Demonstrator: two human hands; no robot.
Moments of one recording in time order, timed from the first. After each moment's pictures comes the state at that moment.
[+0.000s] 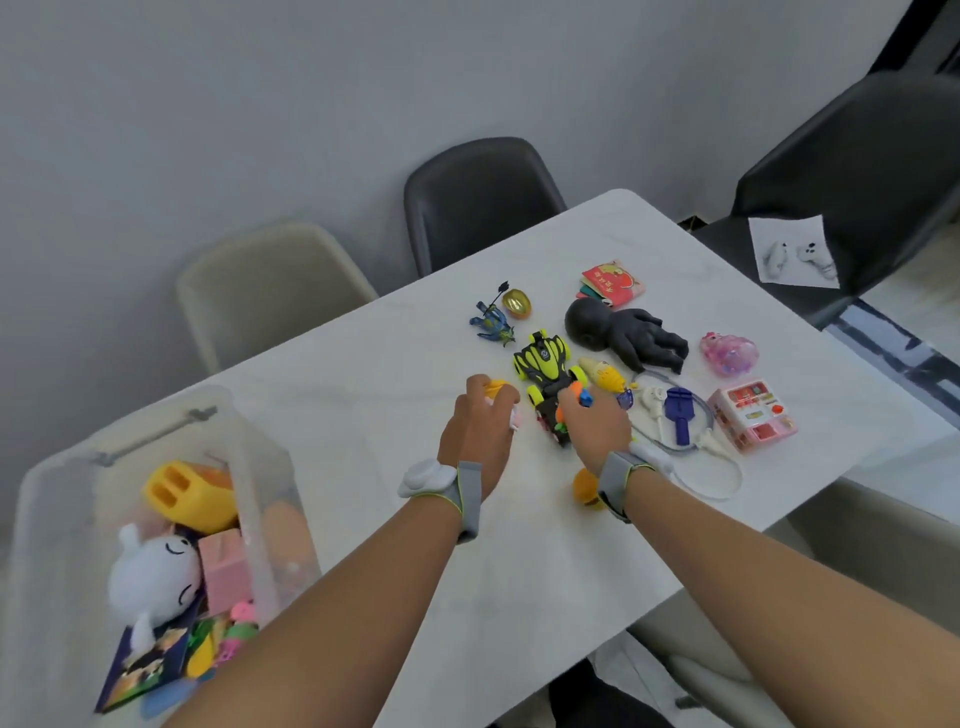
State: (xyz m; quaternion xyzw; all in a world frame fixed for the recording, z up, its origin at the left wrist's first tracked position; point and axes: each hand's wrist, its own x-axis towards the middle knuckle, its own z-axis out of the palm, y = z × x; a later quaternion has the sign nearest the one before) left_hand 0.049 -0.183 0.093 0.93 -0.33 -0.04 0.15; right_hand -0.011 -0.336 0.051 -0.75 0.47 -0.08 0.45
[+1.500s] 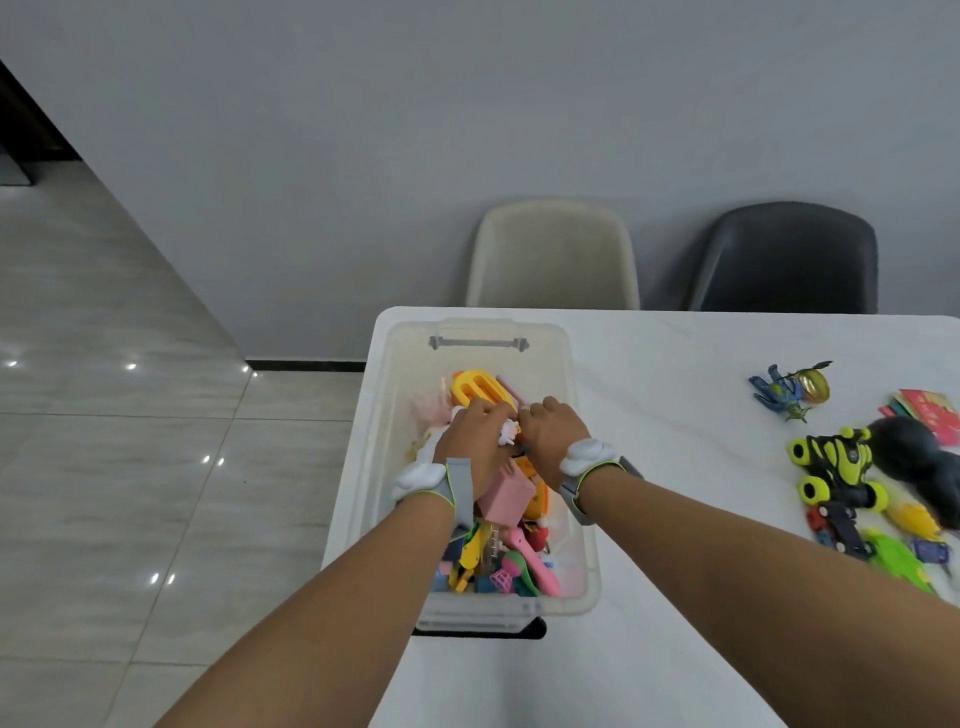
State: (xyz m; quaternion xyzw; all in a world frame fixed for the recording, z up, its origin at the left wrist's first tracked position) left_hand 0.158 0.225 0.057 0.96 -0.13 -0.08 0.24; right_hand 0.173 0.073 0.062 -0.97 -0.20 0.11 -0.07
